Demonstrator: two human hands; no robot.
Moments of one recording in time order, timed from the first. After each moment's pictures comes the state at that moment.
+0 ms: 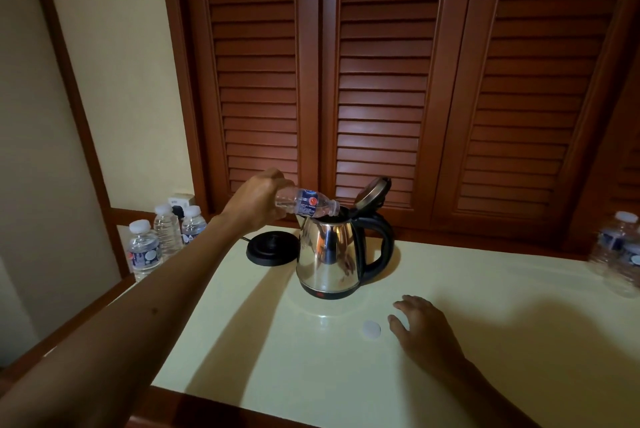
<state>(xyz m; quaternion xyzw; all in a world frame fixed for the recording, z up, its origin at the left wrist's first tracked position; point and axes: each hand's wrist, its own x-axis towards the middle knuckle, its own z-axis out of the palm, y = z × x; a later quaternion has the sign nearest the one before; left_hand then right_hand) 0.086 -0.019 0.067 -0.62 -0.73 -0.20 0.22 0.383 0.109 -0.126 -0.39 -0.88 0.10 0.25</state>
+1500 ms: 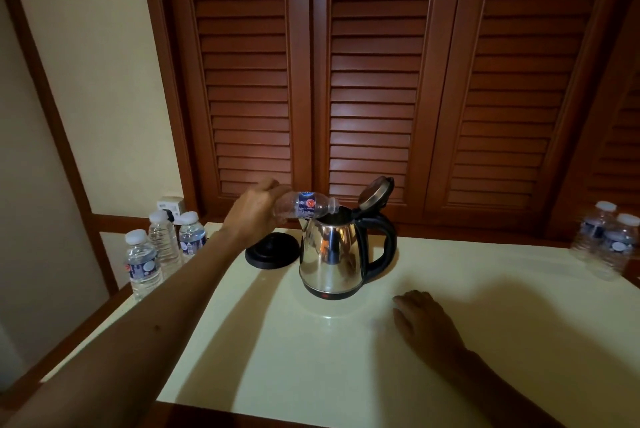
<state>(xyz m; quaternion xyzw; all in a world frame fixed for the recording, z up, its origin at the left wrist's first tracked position) 0.057 -0.012 0.042 -0.63 -0.71 -0.23 0.23 0.379 0.100 -0.118 -0.36 -0.91 0.04 0.22</state>
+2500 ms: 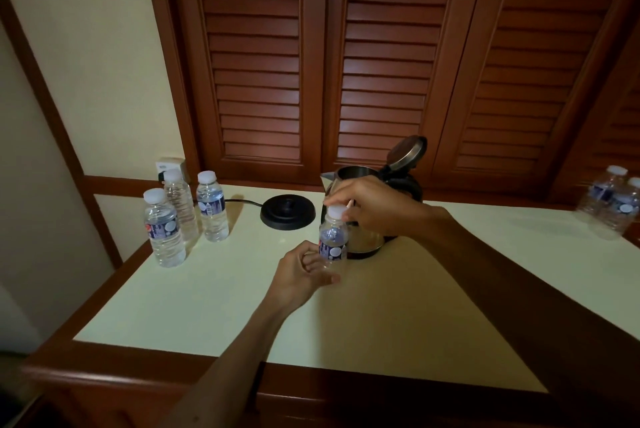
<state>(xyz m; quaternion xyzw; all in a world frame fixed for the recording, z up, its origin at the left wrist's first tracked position) 0.107 -0.053 -0.120 -0.40 -0.57 -0.62 -0.35 0.245 0.034 0.053 -0.16 -0.97 0.13 0.13</state>
